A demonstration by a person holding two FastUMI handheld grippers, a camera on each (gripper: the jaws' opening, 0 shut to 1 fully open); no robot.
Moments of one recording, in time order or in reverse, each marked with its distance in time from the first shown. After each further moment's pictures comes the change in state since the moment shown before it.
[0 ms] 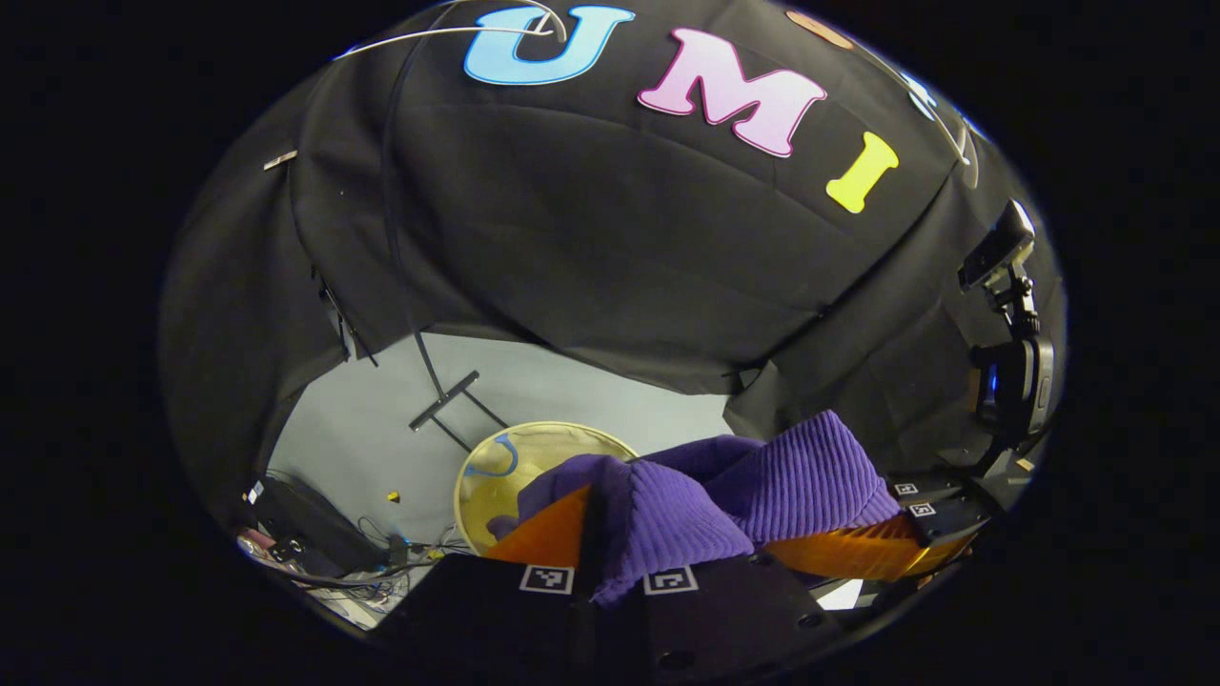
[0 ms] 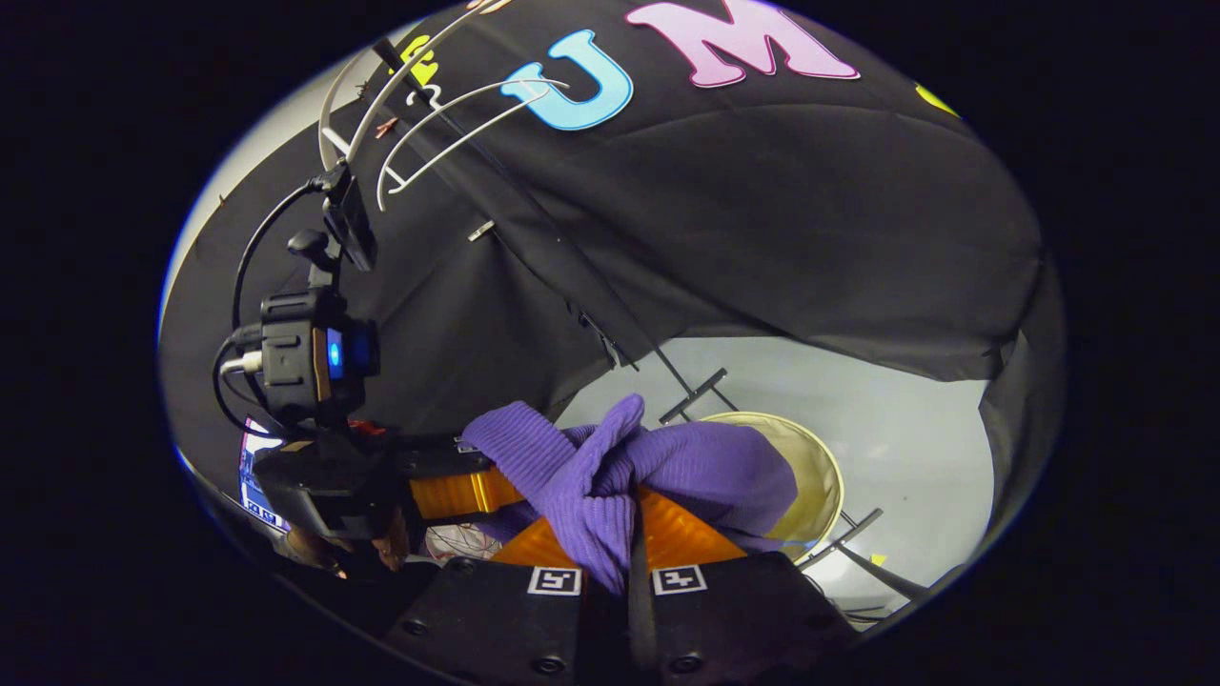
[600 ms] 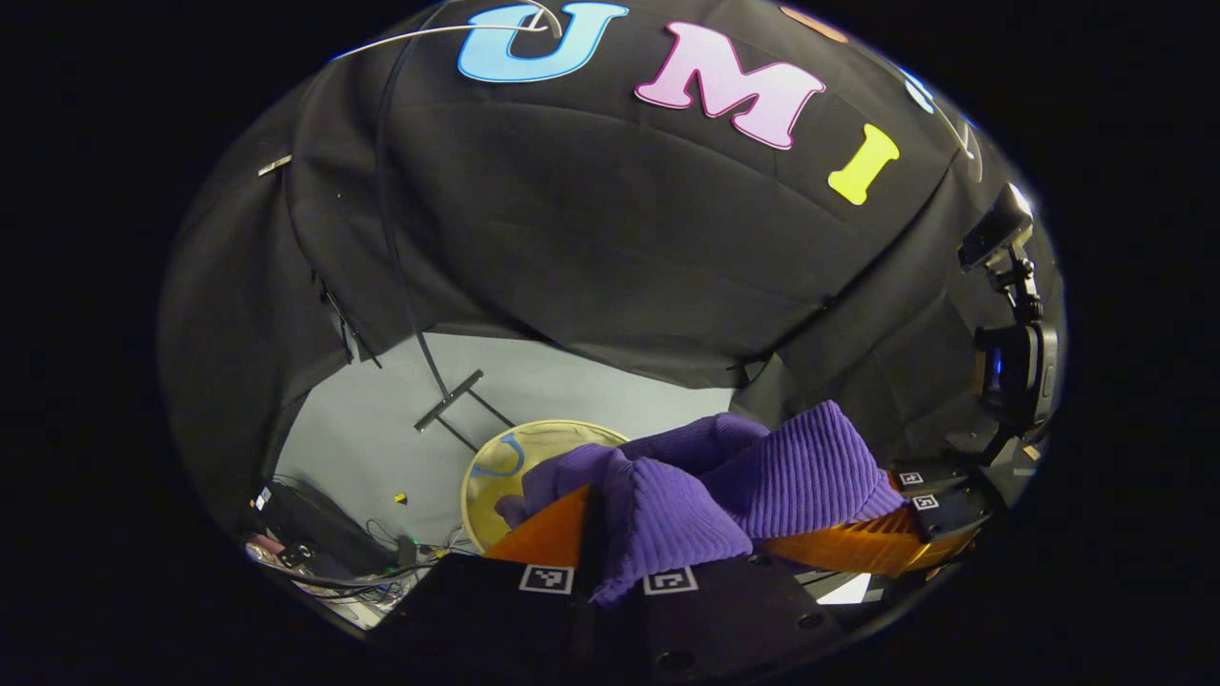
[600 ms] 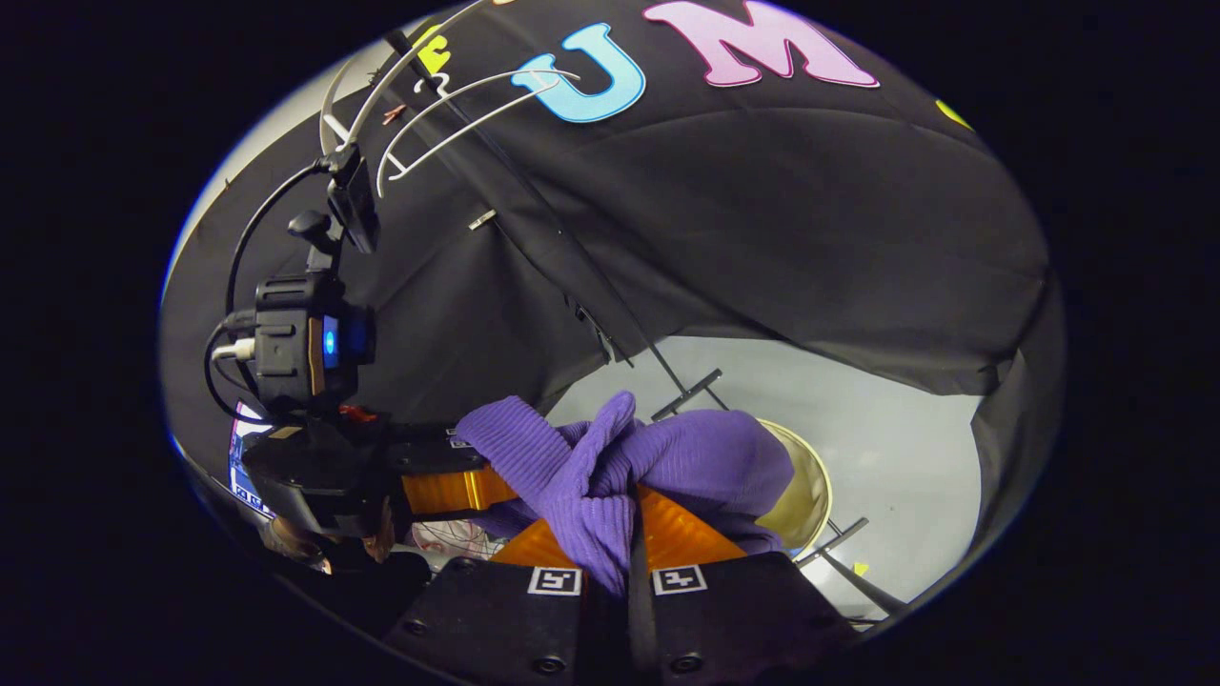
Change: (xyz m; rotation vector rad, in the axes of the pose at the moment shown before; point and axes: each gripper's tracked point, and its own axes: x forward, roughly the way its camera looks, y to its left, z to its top) left arm 0.007 0.003 0.000 0.047 0.012 0.021; right arm 0.010 -0.010 0.006 -0.046 0.028 -0.029
